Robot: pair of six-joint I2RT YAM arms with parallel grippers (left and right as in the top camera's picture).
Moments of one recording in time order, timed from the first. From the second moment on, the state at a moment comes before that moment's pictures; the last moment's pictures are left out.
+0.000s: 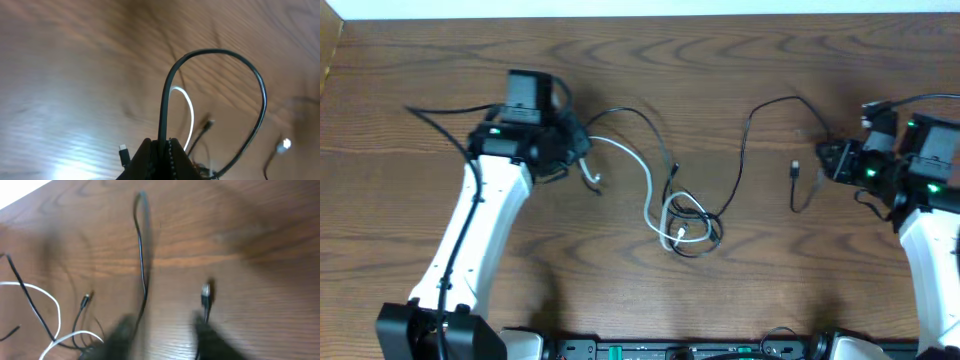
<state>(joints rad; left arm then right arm) -0.17 1.50 1.24 -0.81 0.19 -0.65 -0.22 1.31 0.91 -0.50 -0.50 0.11</state>
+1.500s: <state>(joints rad) -0.16 1.39 1.24 -0.22 0.36 -0.56 0.07 1.29 1.08 -0.44 -0.68 -0.07</state>
